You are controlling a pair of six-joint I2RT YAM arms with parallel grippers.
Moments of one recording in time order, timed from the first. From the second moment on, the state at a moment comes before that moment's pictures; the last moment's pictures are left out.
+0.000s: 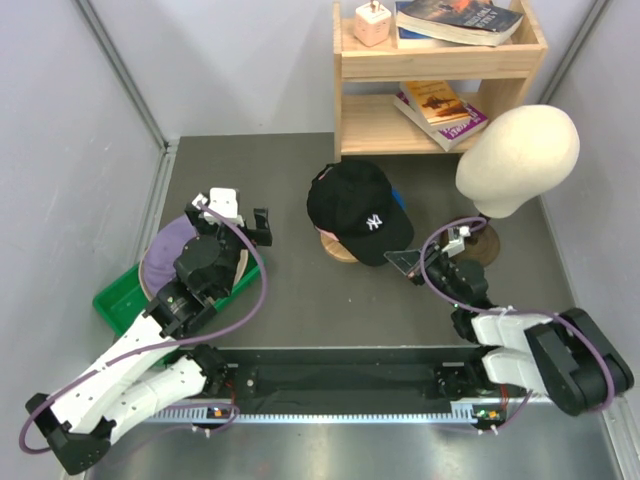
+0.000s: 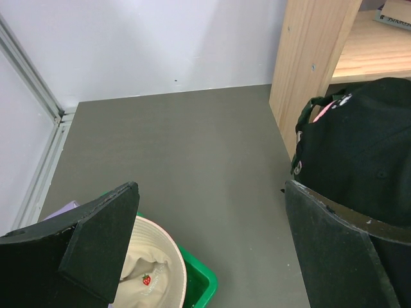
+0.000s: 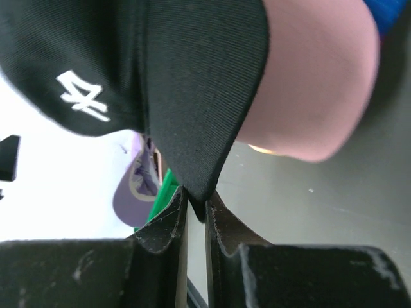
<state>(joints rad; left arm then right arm) -0.74 0.72 0.79 -0.06 -0.64 0.01 0.38 1.17 0.11 0.99 -0.27 1.12</state>
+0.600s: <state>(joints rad) -0.74 0.73 0.79 -0.06 -0.69 0.03 0.38 1.15 0.11 0.89 -0.18 1.08</state>
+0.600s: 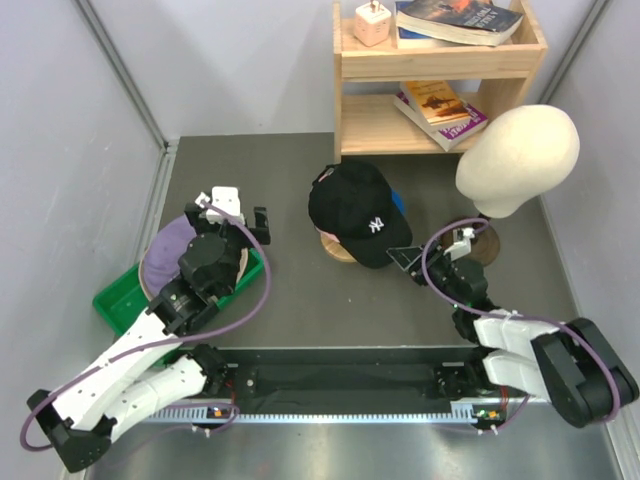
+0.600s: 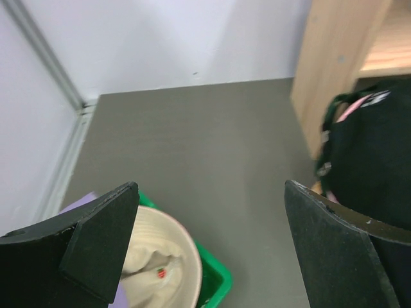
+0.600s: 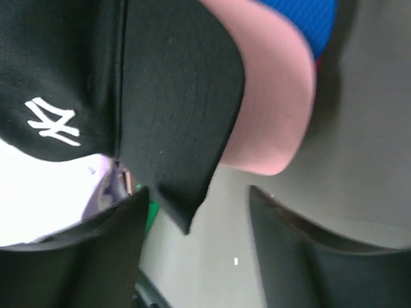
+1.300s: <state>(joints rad) -0.71 1.21 0.98 -0.72 -1.15 -0.11 0.38 0.46 0.16 0.23 0.00 0.87</state>
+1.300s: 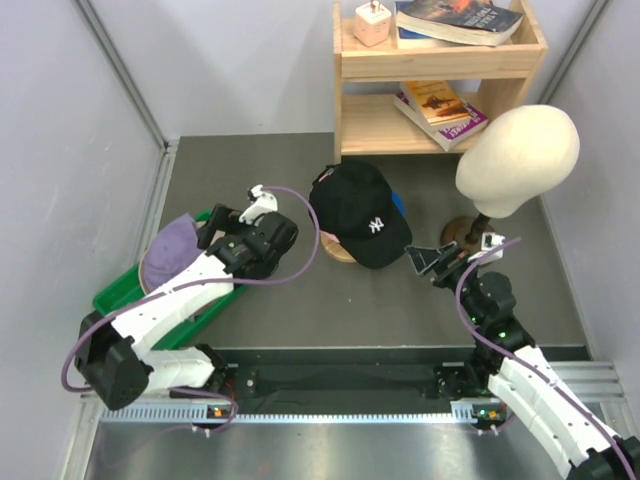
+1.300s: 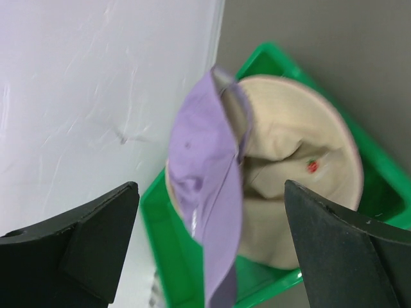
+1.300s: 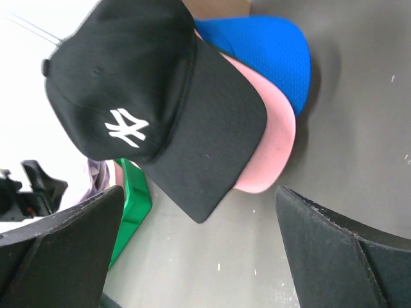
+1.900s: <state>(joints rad) -0.62 1.32 1.29 -1.05 -0.90 -0.49 0.38 0.38 0.26 0.06 0.02 0.80</state>
